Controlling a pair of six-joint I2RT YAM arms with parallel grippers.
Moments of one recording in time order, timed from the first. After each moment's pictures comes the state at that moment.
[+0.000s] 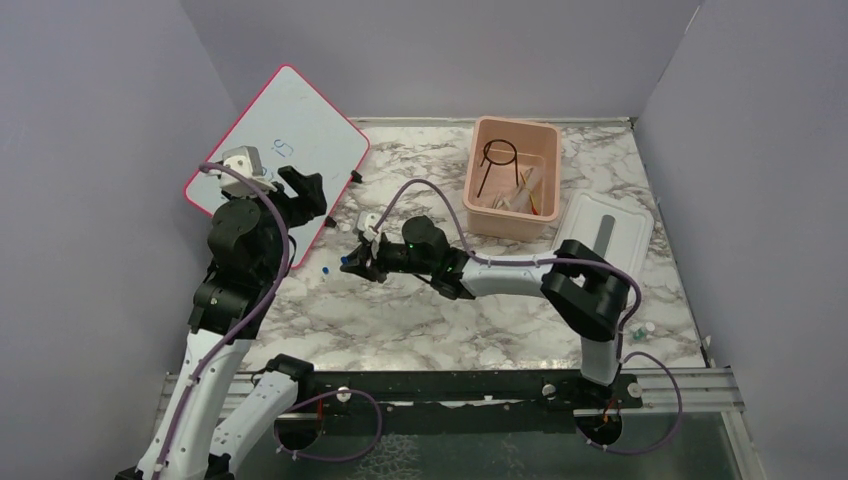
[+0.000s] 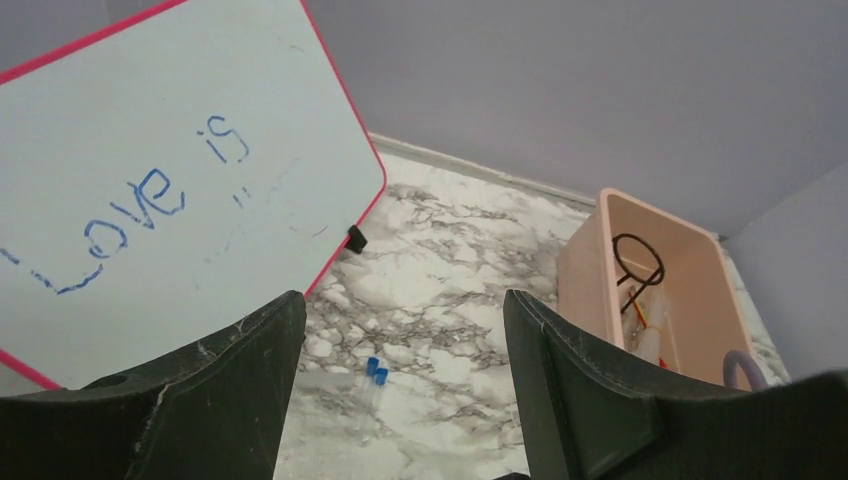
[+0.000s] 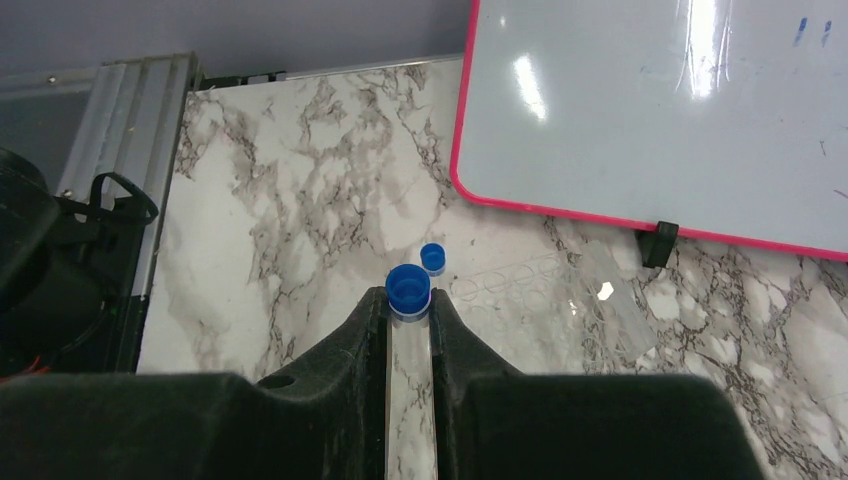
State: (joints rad) left arm -0.30 0.72 1.06 -0.36 -0.26 -0.39; right arm 1.04 1.89 1.16 0.60 -0.36 -0.08
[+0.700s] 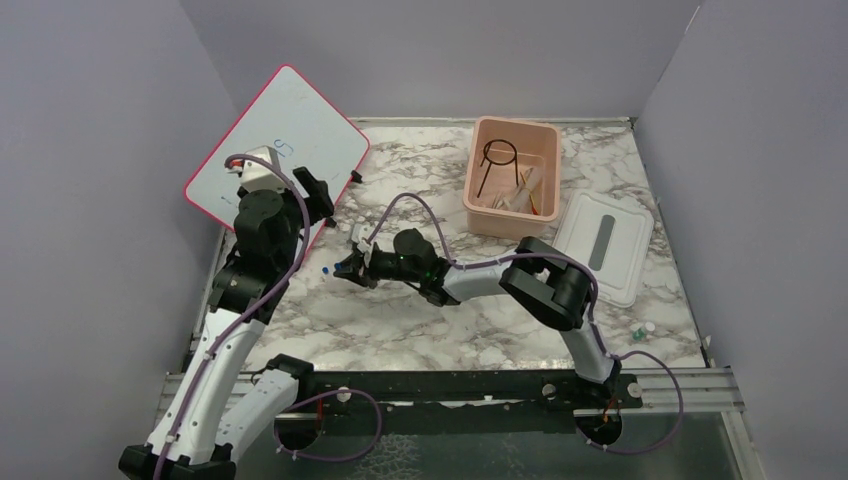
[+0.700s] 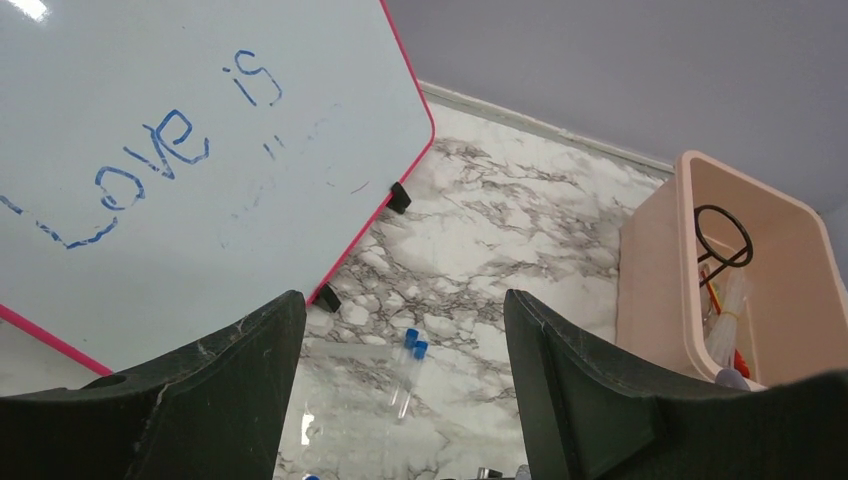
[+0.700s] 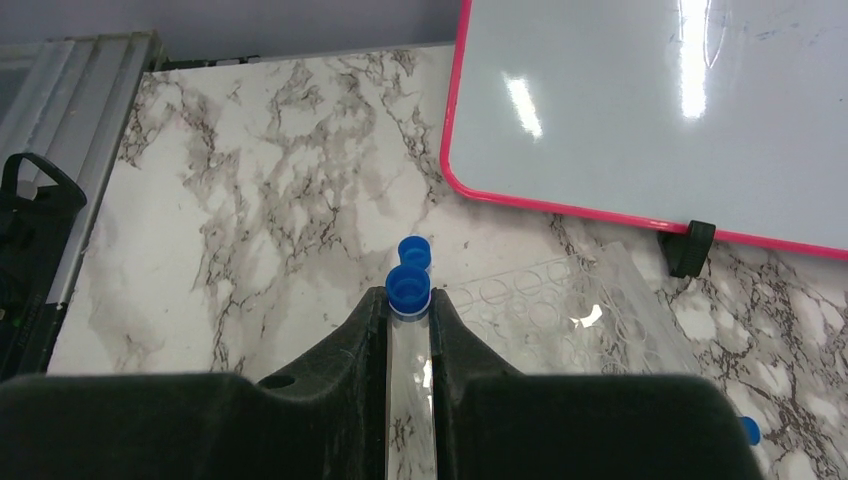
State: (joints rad) left arm -0.30 0.79 0.96 -0.34 -0.33 -0.37; right arm 1.05 2.11 1.18 0.85 -0.37 -0.09
